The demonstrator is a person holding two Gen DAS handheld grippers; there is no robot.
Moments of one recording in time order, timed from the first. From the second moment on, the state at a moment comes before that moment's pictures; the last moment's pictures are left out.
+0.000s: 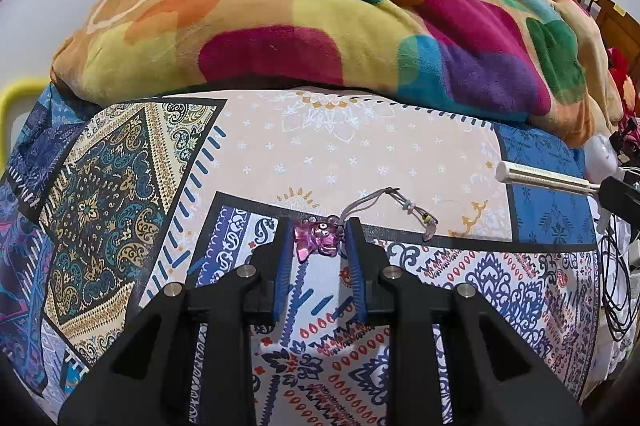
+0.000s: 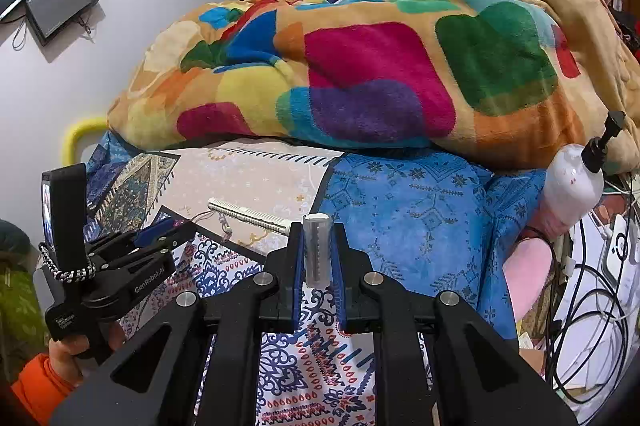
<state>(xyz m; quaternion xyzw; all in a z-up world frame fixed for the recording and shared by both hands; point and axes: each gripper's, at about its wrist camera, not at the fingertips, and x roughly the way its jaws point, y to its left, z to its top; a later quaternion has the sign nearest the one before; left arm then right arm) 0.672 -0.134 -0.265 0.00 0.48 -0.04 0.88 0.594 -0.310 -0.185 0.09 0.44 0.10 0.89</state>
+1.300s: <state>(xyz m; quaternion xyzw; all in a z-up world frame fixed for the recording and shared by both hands) 0.325 0.041 -0.090 -0.08 0.38 0.07 0.92 0.389 -0.127 -0.098 -0.05 0.42 0.26 0.87</state>
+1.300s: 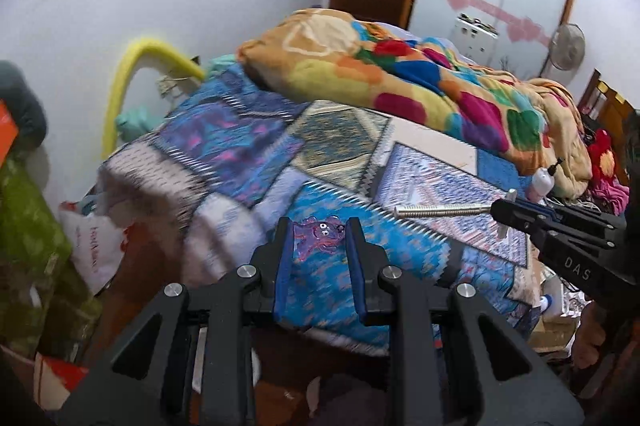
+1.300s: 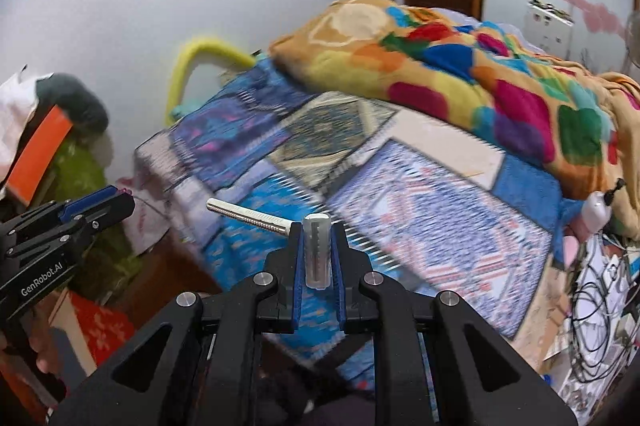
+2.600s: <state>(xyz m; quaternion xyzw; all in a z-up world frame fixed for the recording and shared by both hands) 0.167 0.229 -0.265 -0.22 0.50 0.22 0.81 0.307 0.143 -0.279 -0.24 0.57 0.35 0.71</state>
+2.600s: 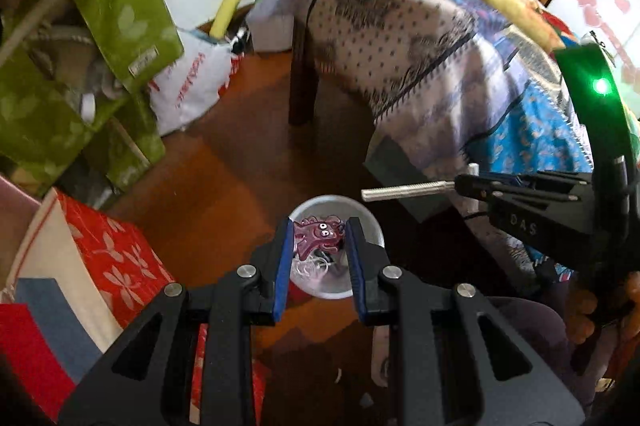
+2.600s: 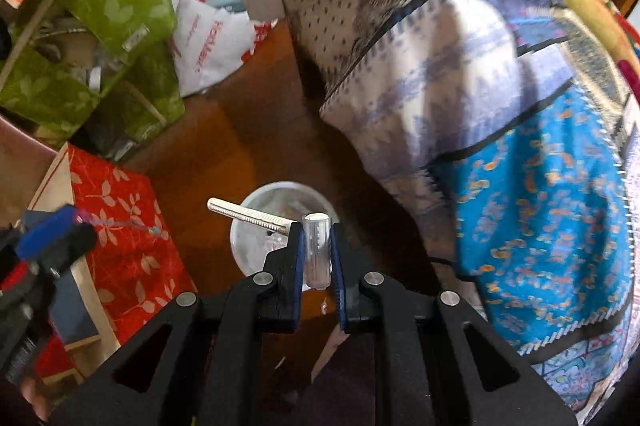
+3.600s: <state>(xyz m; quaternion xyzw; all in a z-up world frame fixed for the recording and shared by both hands) 0.183 0.193 -0.205 -0.25 0.48 0.20 0.82 0.287 0.078 -0.172 -0.19 0.50 0.40 0.74</state>
